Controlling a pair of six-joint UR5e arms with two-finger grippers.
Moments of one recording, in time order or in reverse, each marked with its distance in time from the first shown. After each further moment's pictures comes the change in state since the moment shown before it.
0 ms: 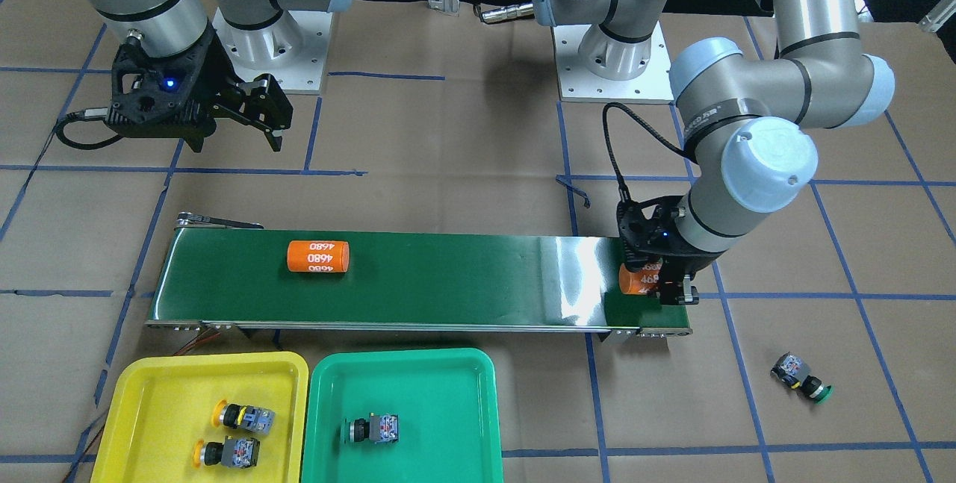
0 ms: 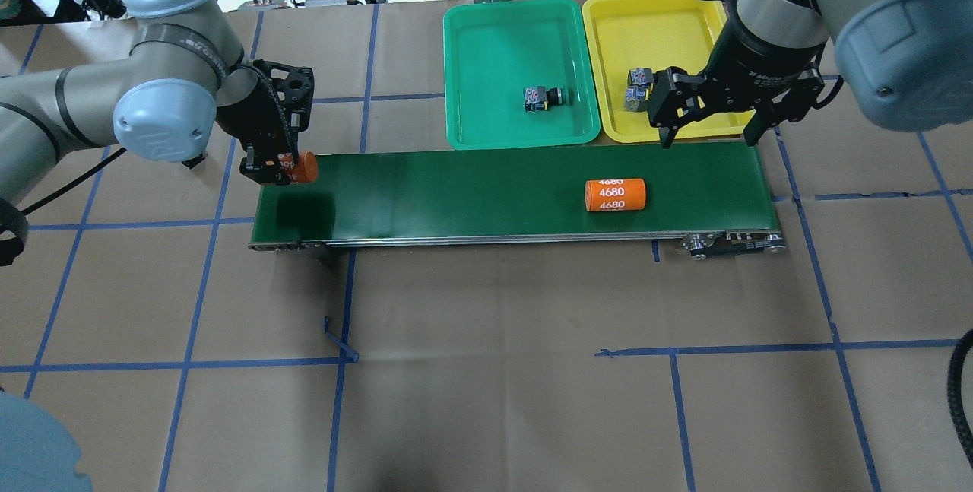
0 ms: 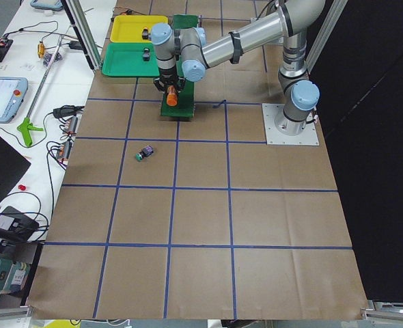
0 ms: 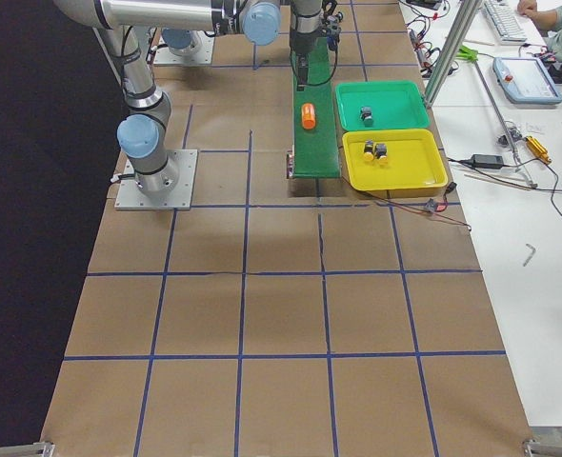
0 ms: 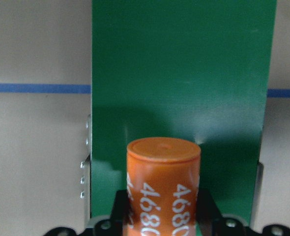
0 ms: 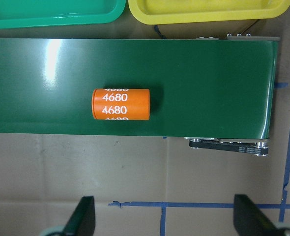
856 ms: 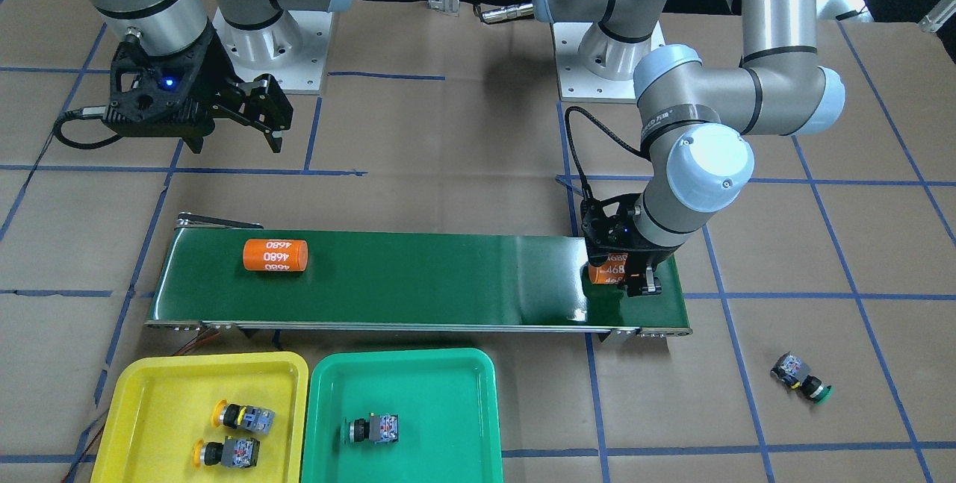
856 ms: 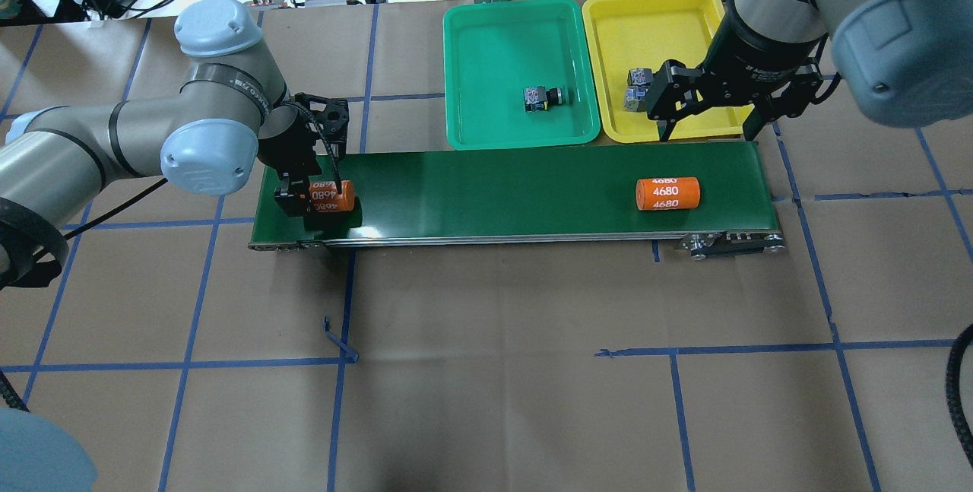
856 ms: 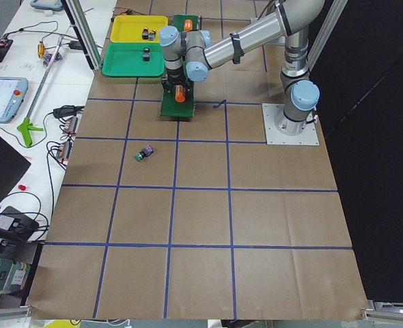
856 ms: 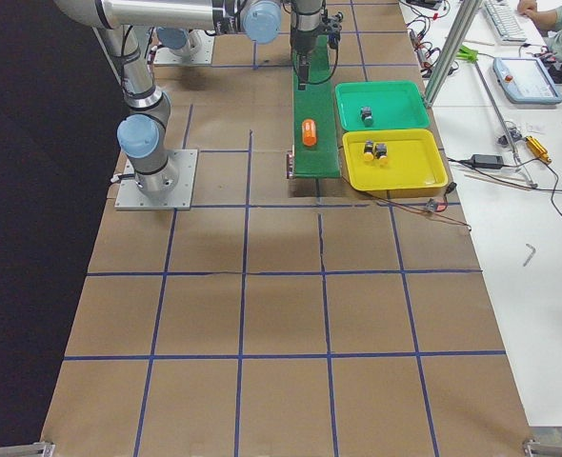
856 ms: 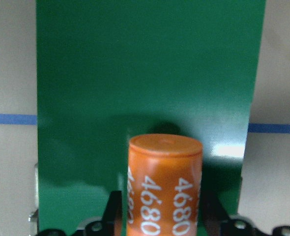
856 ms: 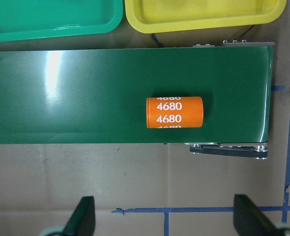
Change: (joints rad) left arm -0.026 -0.002 -0.060 0.052 0.007 -0.060; right arm 0.001 0.008 -0.019 -0.013 -0.001 0.038
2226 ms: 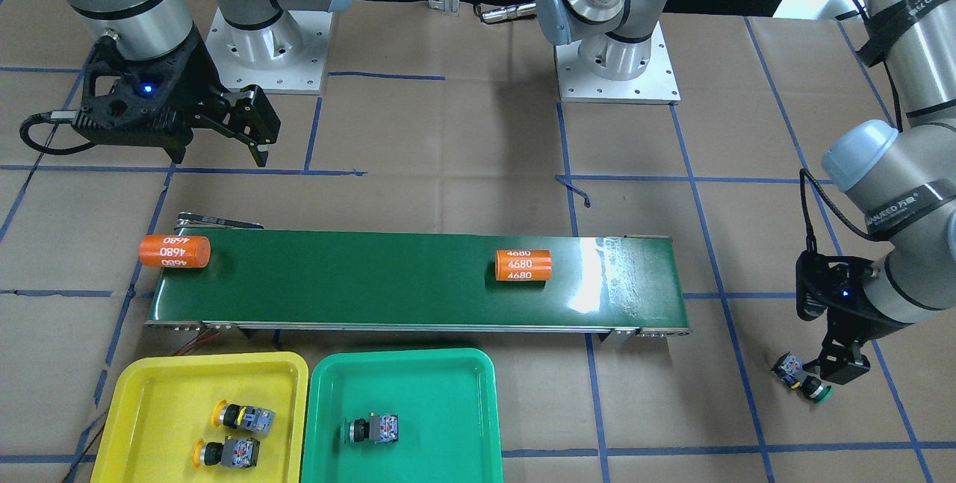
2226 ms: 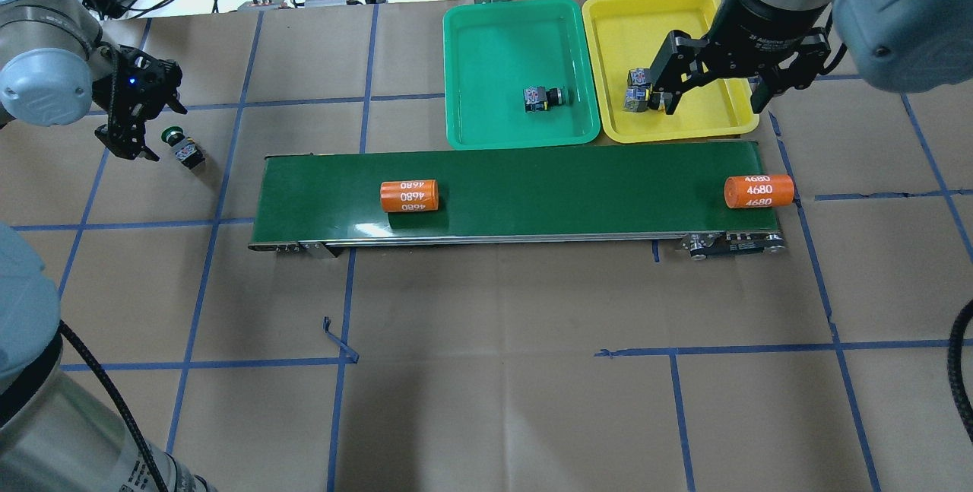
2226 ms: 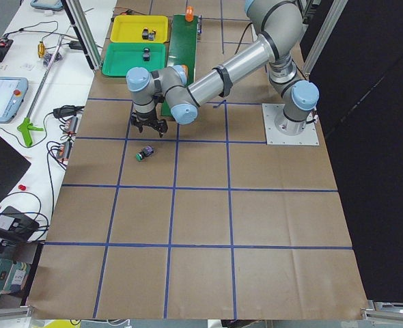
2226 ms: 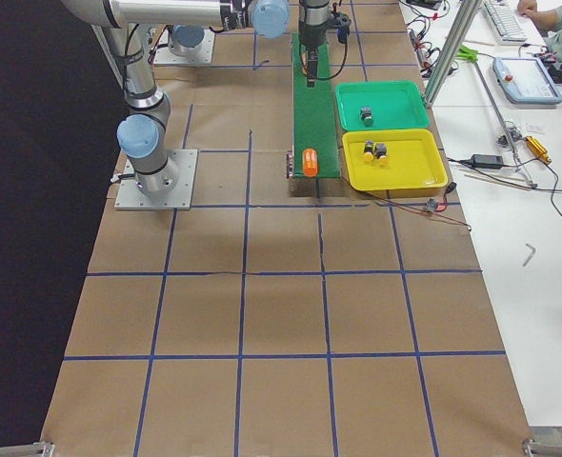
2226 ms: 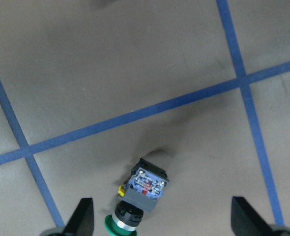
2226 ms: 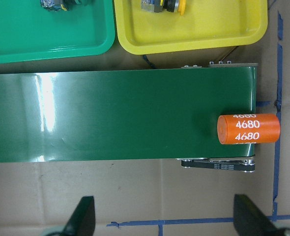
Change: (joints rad) left arm 0.356 -0.224 0.299 0.039 -0.003 0.777; right arm 0.000 0.033 -0.056 -0.001 -0.025 0.010
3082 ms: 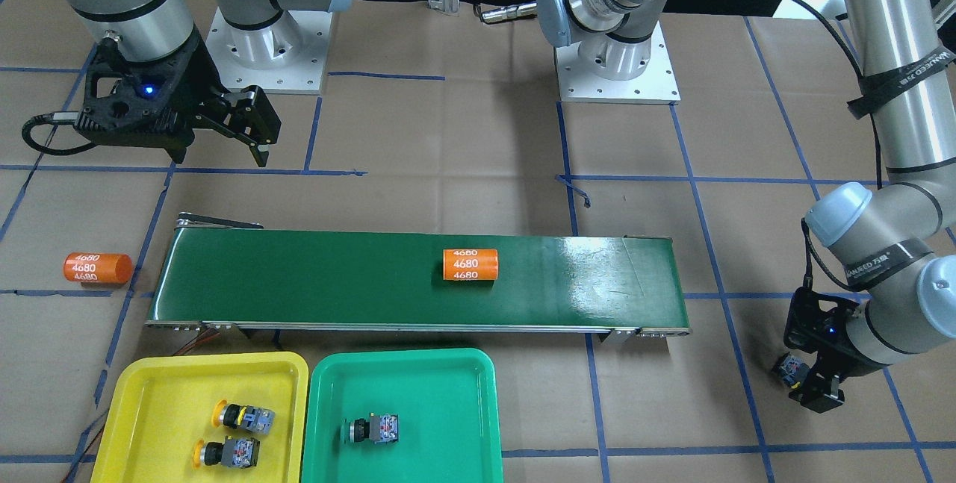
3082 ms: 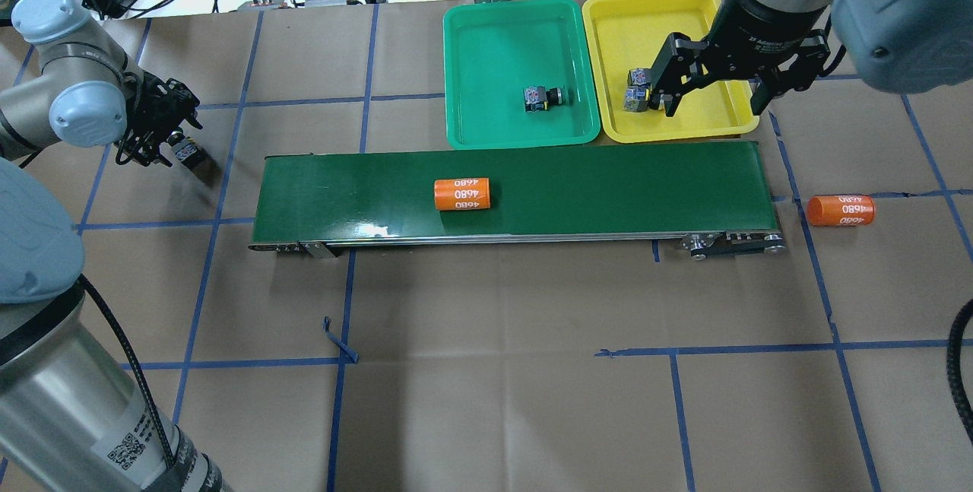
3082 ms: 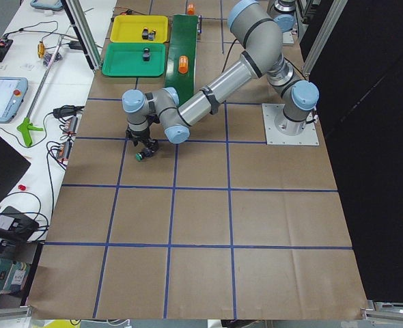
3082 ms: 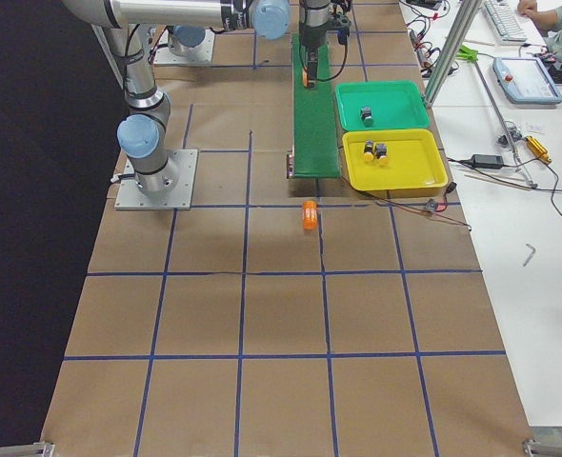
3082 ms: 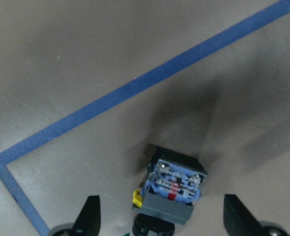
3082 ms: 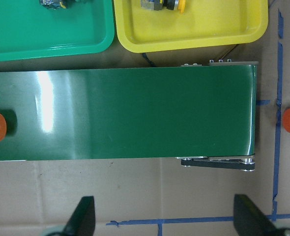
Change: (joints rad) left arm 0.018 -0.134 0.008 0.135 -0.005 0.152; right arm 0.000 0.001 0.004 0.001 -0.002 -0.001
